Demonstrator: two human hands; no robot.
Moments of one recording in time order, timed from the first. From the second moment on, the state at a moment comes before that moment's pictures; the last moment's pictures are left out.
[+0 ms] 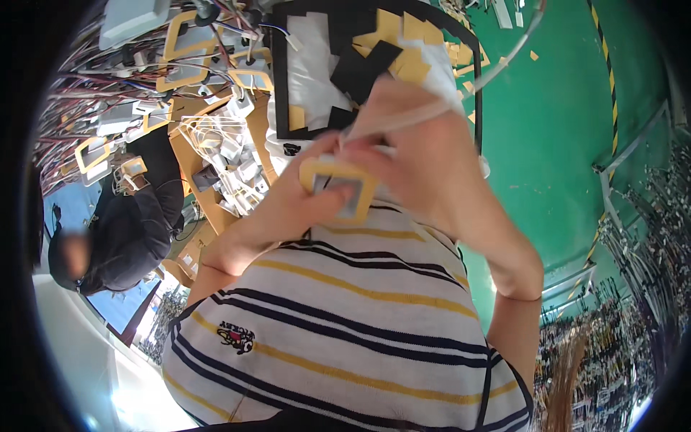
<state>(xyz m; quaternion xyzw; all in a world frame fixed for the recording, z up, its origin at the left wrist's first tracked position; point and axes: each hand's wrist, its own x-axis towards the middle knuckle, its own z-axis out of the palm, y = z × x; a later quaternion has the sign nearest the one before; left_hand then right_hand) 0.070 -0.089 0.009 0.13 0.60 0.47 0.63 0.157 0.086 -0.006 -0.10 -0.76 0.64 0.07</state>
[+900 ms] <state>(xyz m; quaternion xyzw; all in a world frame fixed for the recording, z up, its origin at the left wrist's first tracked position) 0.045 -0.065 -0.009 0.08 0.47 0.73 0.49 0.171 0.023 -0.007 -0.32 -0.49 0.80 0.13</state>
